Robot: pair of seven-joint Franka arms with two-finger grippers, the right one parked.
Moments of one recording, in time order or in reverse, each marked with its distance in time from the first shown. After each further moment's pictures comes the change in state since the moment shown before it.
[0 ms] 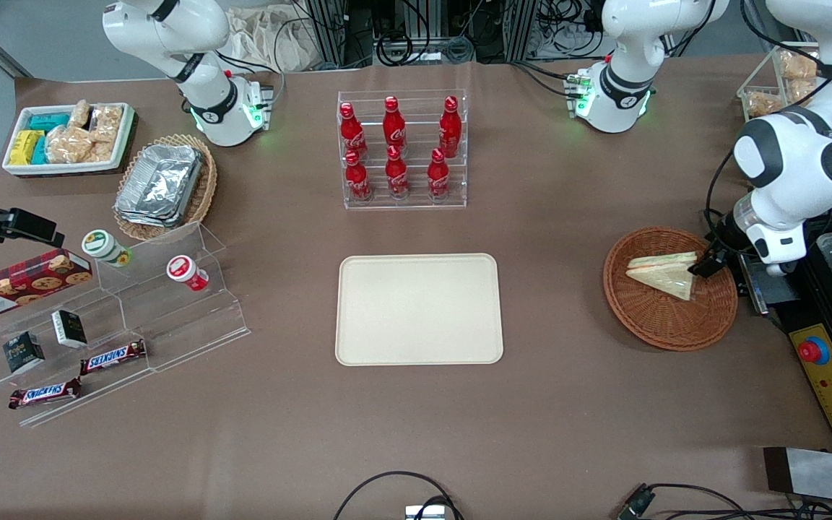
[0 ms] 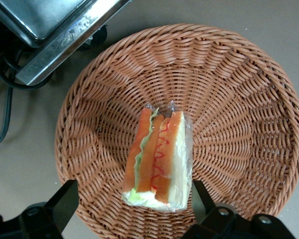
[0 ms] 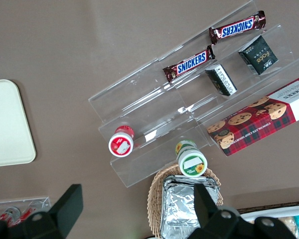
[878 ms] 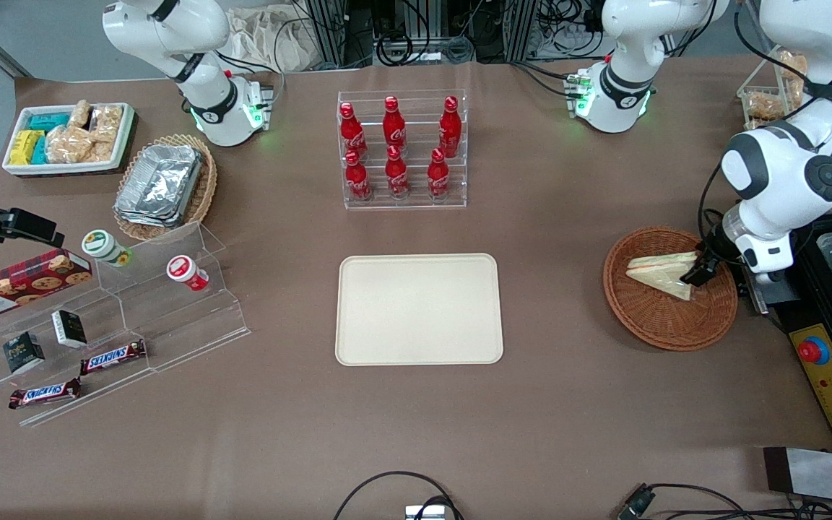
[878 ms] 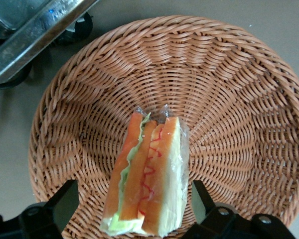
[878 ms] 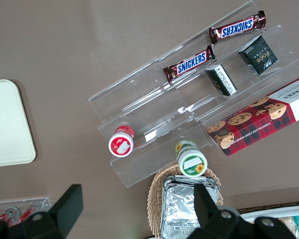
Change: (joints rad) arm -0.003 0.078 -0.007 -0.001 -0.033 0.093 0.000
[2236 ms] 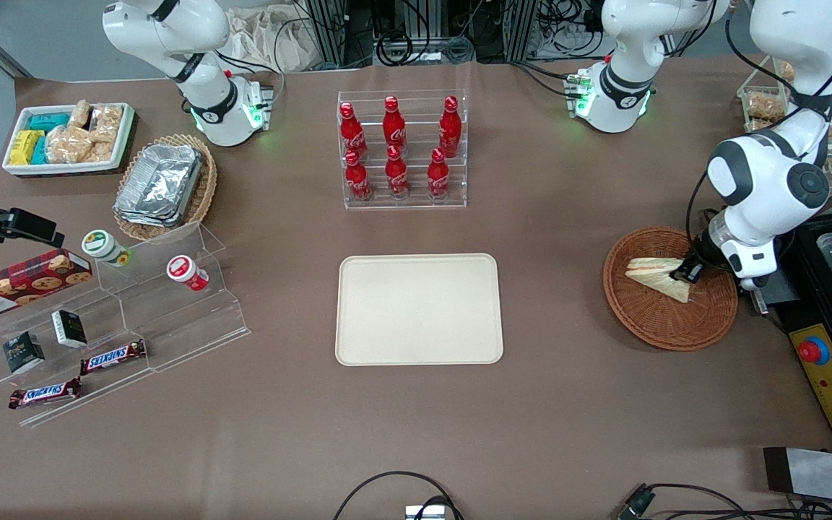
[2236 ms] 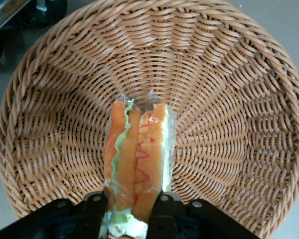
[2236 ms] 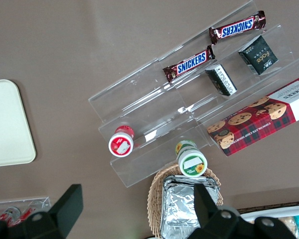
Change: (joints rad) arm -0.033 0.027 -0.008 0.000 -0.032 0.035 0.002
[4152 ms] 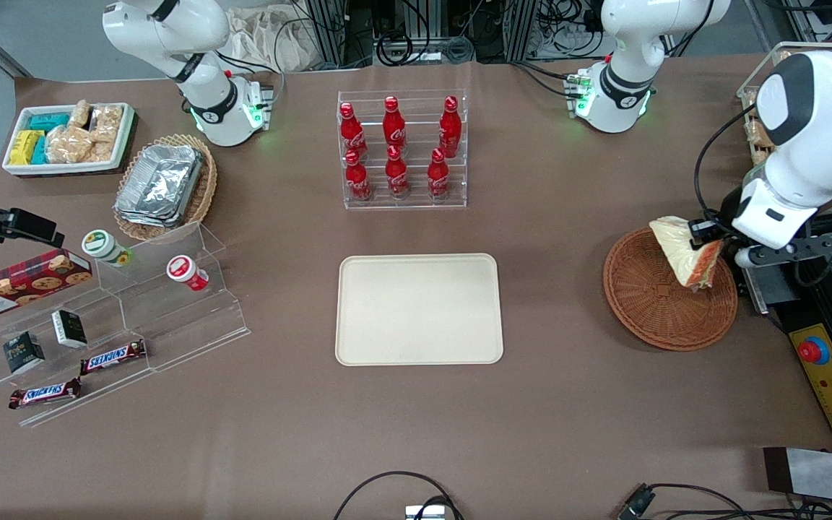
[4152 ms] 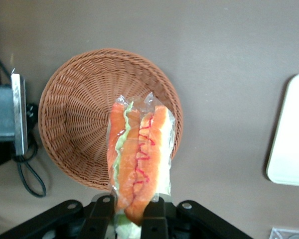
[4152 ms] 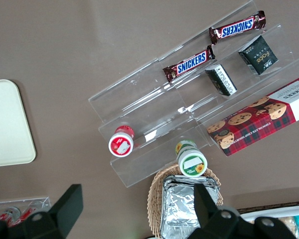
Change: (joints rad) arm -0.040 -0.228 -0.116 0.367 0.108 -0.630 0.603
